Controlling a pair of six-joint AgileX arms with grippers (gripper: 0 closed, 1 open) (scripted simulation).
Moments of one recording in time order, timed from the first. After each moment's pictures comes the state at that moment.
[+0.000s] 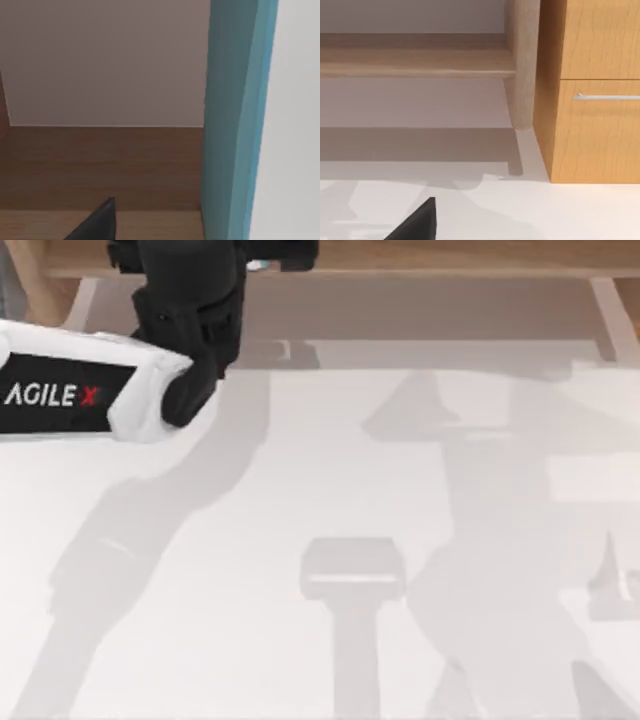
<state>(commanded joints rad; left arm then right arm) -0.48 1.99 1.21 0.78 -0.44 0.01 0.00 0.00 0.00 0.00 0.00 0.00</state>
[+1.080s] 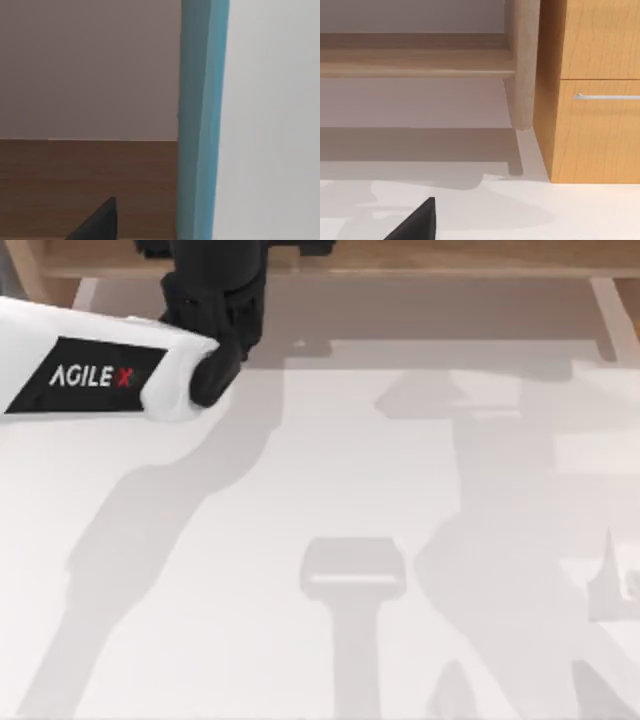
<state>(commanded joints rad) -0.47 2.10 1.34 0.78 -0.43 0.01 0.00 0.00 0.00 0.00 0.00 0.00</state>
